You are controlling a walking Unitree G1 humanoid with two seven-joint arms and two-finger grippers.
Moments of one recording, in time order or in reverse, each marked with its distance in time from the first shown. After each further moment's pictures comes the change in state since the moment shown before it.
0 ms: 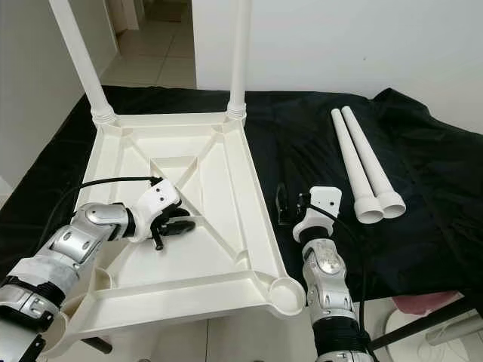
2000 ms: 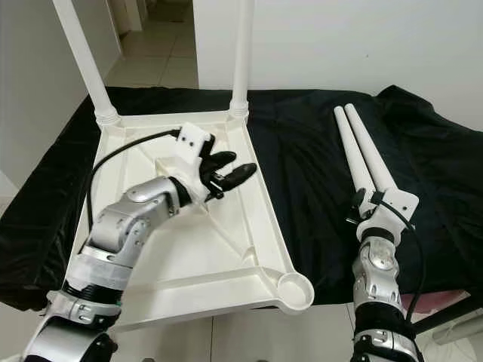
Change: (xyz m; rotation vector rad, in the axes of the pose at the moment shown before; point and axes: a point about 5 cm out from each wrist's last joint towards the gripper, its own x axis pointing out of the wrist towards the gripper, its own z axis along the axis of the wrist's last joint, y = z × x) left arm 0.027 -0.032 0.112 -0.379 -0.476 0.108; right arm 0.007 -0.106 0.005 -0.108 0.067 -0.415
